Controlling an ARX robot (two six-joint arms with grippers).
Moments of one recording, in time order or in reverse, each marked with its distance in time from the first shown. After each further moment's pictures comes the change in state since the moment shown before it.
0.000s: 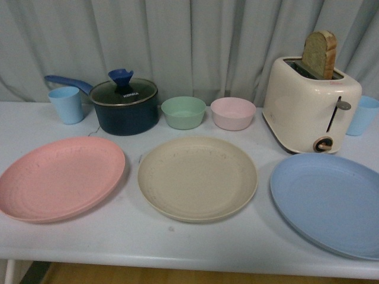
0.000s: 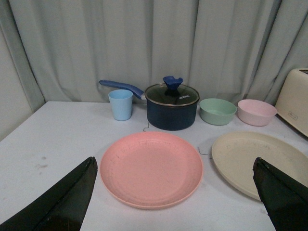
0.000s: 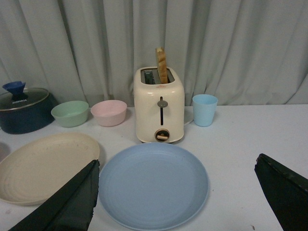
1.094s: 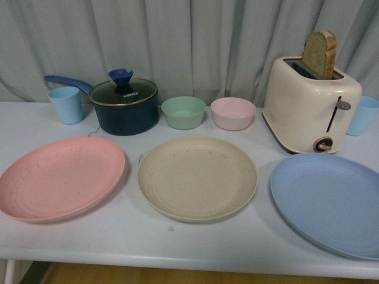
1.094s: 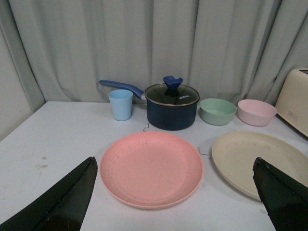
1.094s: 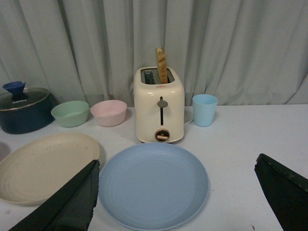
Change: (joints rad) left arm -0.003 0.003 0.003 -0.023 -0.011 -0.006; right arm 0.000 0.000 0.000 0.000 0.000 0.000
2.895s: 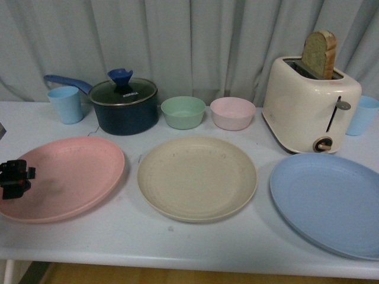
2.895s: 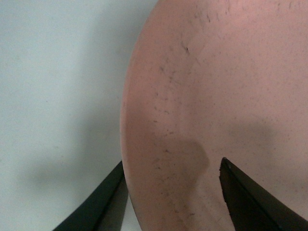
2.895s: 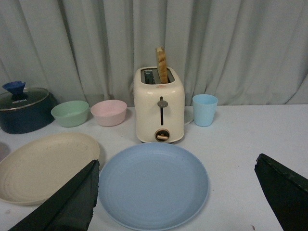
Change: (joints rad) left arm 0.243 2.122 0.999 0.257 0.088 0.117; right arm 0.000 0.000 0.000 0.000 0.000 0.000
